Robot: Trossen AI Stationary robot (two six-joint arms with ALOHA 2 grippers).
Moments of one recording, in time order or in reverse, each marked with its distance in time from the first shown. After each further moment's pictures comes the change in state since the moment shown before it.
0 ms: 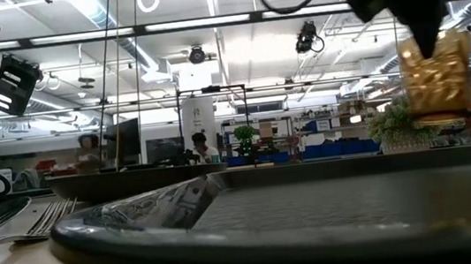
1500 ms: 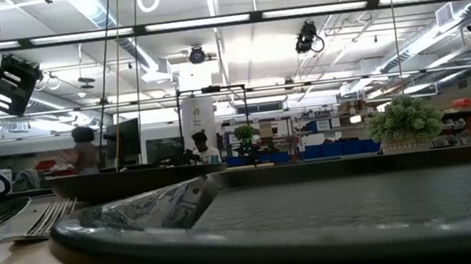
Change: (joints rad) left arm 0.000 0.000 0.000 0.001 0.000 0.000; right arm 0.319 -0.107 -0.067 0.003 -0.022 0.546
